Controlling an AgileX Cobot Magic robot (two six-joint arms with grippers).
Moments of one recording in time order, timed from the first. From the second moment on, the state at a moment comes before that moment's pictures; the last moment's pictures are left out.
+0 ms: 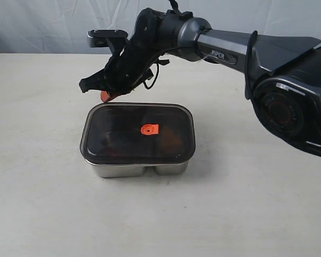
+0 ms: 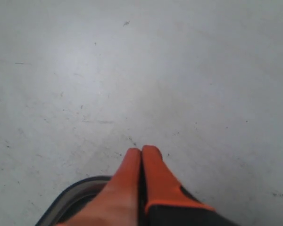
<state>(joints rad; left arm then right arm) -0.51 0.01 -0.55 0.02 0.99 -0.20 0.78 2.40 -2.06 0.46 0.82 -0.25</state>
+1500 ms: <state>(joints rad) -0.51 0.01 -0.55 0.02 0.99 -0.20 1.03 2.28 -1.99 0.15 1.04 -0.06</state>
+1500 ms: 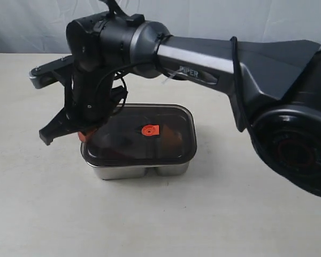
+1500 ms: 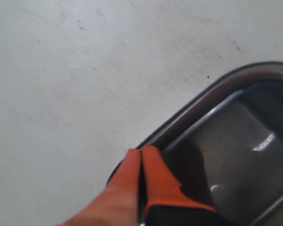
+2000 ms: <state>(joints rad) -0.51 0.01 -0.55 0.02 1.02 -0.20 1.06 2.22 -1.83 0.11 1.00 0.03</state>
